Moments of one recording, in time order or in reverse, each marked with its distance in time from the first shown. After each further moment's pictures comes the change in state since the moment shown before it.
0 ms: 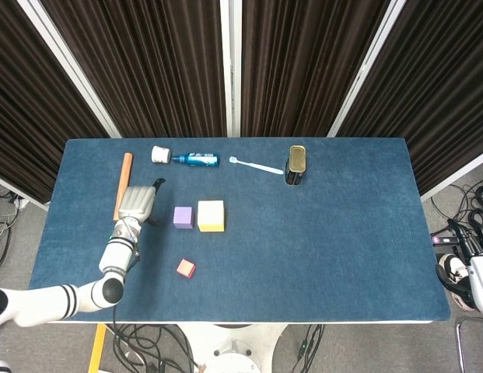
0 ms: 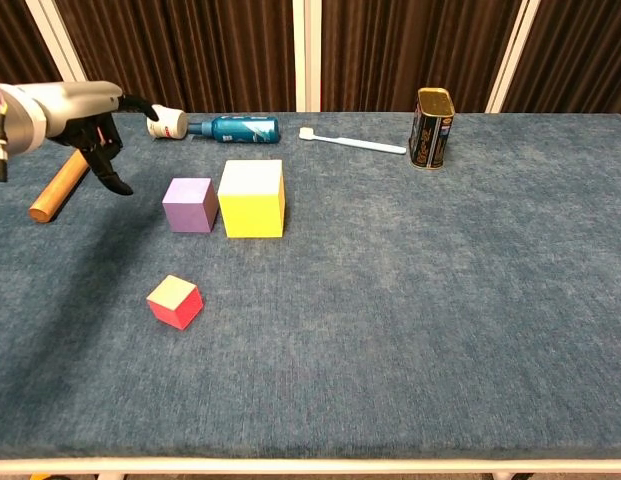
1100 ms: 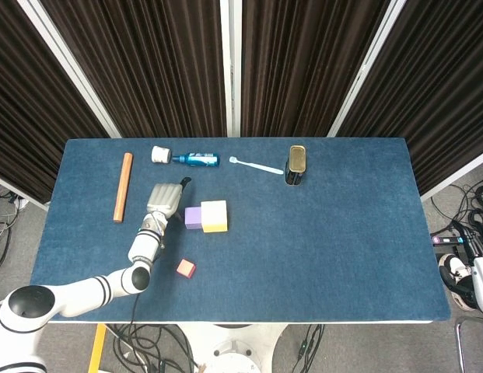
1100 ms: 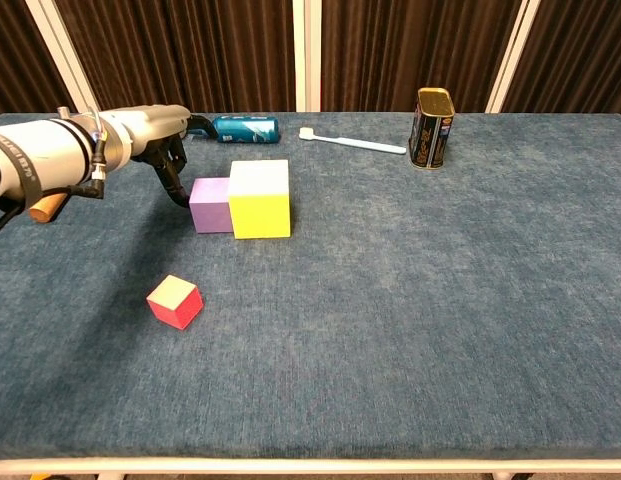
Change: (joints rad) left arm -0.067 -0.212 -0.089 0.295 0.055 -0.168 -0.025; right arm -0.009 0.004 0.003 -0.003 0.030 -0.011 -0.009
